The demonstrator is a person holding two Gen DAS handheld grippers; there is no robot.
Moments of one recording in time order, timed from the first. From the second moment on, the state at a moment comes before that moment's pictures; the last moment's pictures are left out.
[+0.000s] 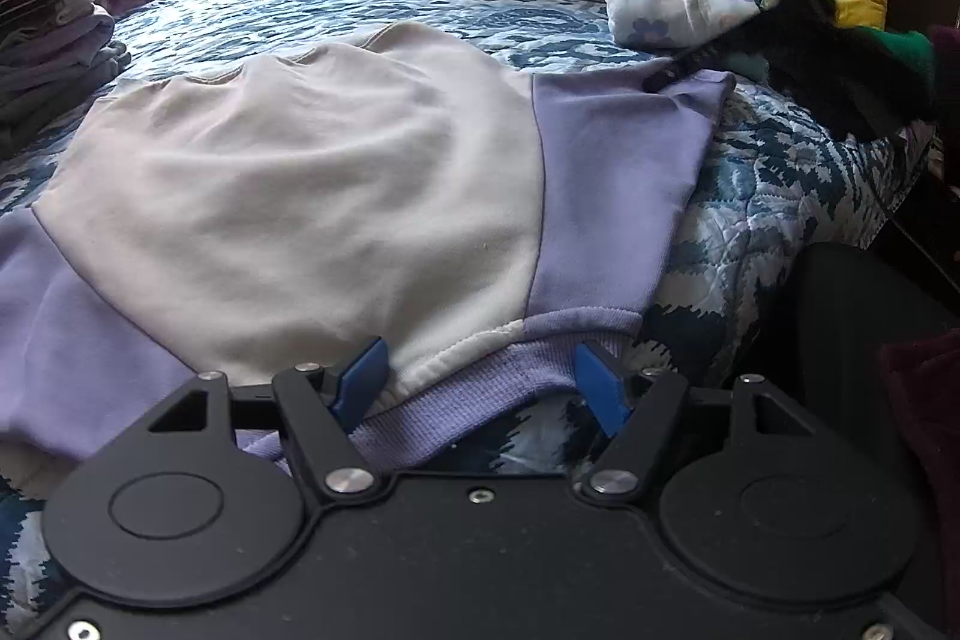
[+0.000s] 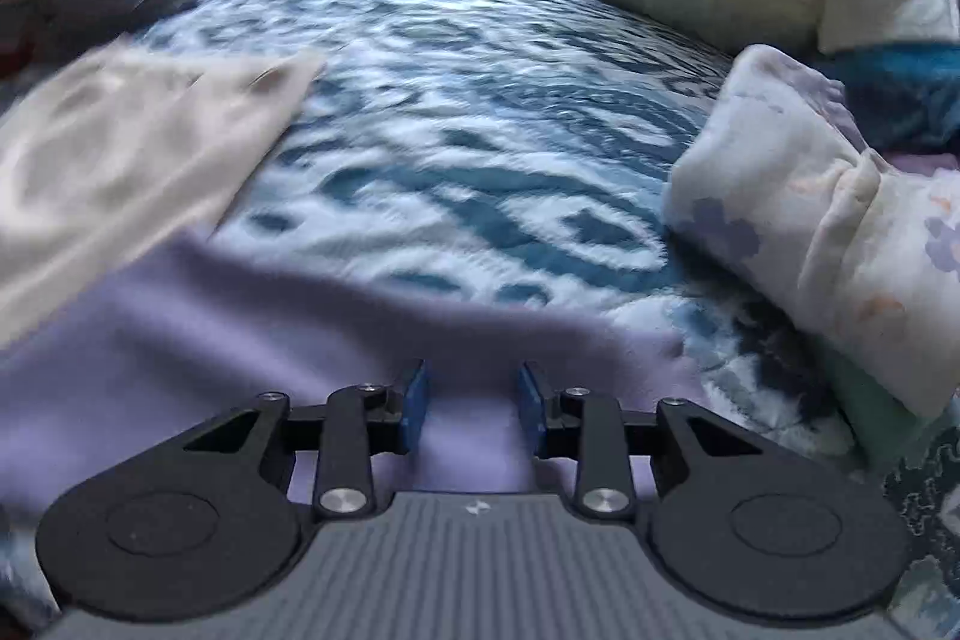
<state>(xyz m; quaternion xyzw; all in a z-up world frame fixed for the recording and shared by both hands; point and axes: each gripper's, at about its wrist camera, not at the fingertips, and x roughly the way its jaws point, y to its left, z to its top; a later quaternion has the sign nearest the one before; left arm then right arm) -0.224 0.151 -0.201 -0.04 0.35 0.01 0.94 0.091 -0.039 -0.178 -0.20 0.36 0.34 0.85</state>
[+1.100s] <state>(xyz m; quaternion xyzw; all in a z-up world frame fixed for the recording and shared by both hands) -0.224 0.150 -0.202 -0.04 0.35 0.01 0.94 0.104 -0.091 -0.157 -0.13 0.35 0.37 0.85</state>
